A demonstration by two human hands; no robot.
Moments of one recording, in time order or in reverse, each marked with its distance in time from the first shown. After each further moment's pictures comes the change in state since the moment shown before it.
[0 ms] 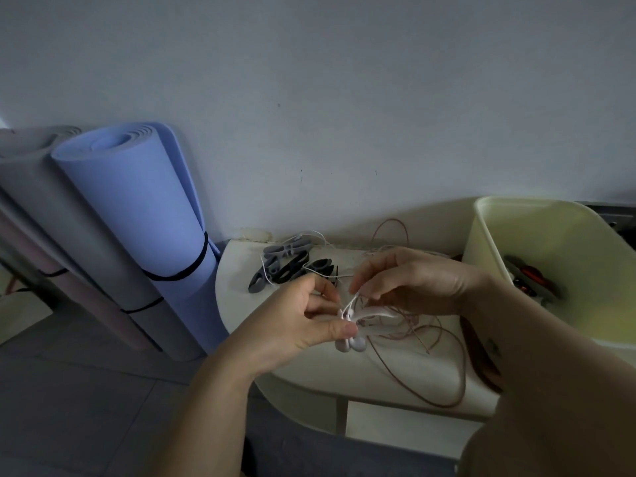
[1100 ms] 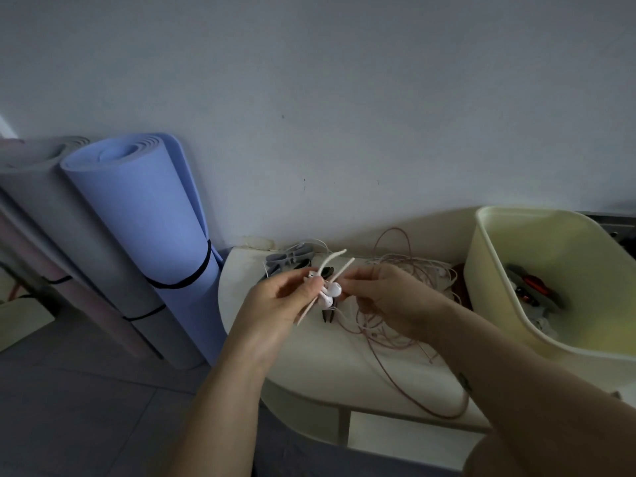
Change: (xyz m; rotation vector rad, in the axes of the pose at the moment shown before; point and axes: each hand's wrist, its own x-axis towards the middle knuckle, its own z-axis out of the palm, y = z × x) left_hand 0.009 -0.008 -0.002 -0.367 0.363 0.067; right_hand 0.024 0.018 0.026 -0.034 0.393 -0.045
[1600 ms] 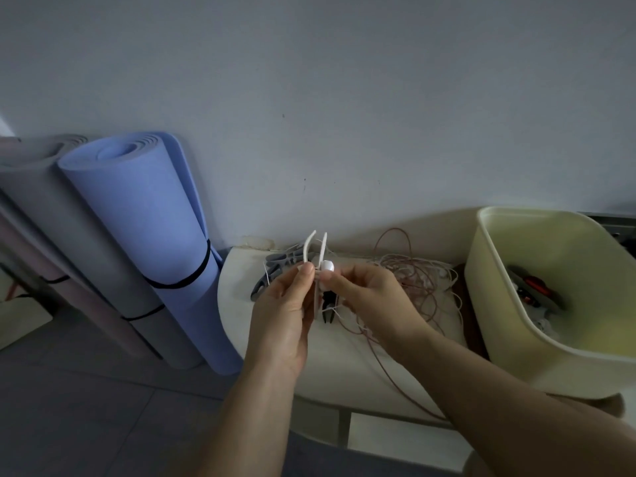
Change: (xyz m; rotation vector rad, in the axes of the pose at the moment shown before) left_hand 0.007 -0.008 0.025 -0.578 0.234 -0.127; right_hand -0.010 -0.002 0.031 -0.012 0.254 -0.130
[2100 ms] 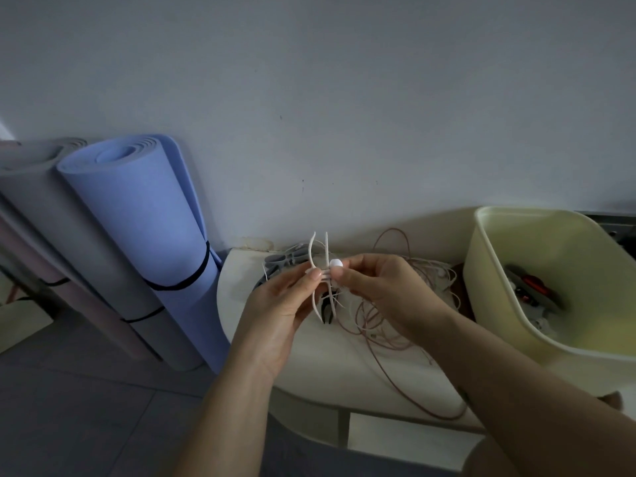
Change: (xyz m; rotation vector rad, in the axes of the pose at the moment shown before) left_hand 0.000 0.012 -0.009 0.163 -0.174 0.032; right_hand 0.007 -0.007 -0.023 0.055 -0.088 -0.002
